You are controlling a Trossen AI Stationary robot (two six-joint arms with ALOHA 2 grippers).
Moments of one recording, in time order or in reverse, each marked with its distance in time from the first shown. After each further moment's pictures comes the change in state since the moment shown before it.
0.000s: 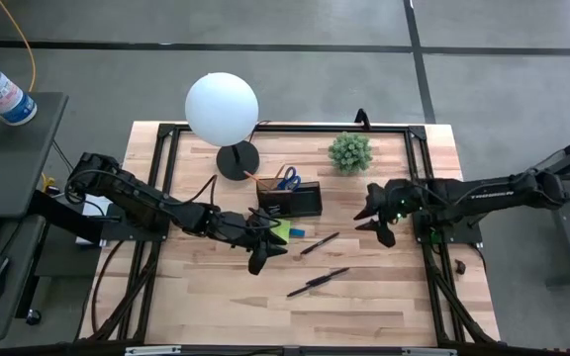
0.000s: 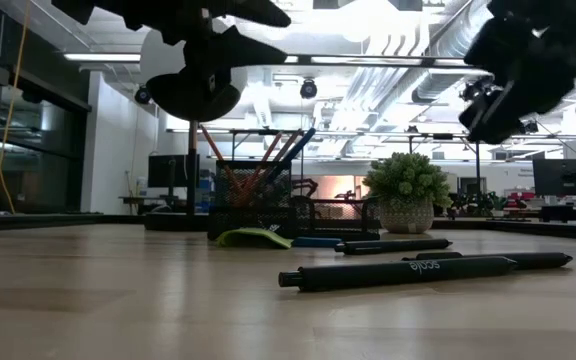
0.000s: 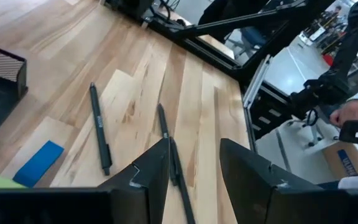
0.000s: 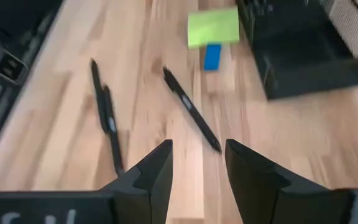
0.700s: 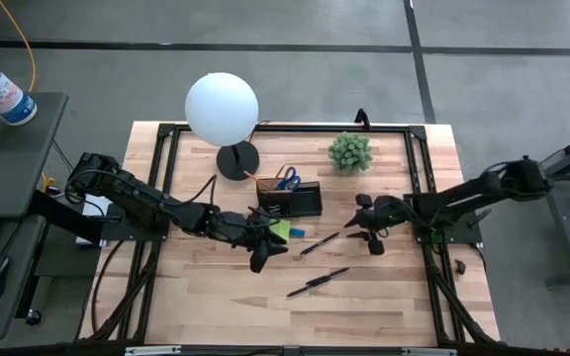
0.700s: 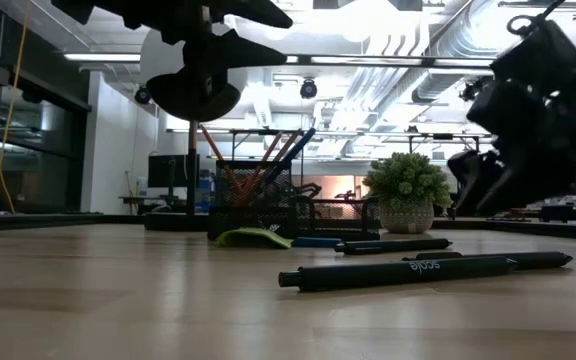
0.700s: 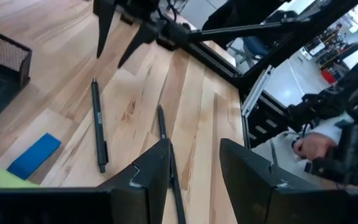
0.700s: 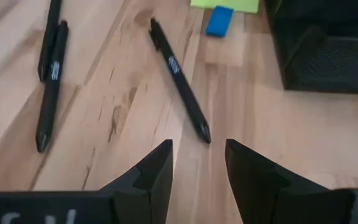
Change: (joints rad) left arm 0.000 0.000 -0.001 0.005 -0.019 -0.082; right arm 0.054 0.358 -0.273 0.665 0.083 -0.227
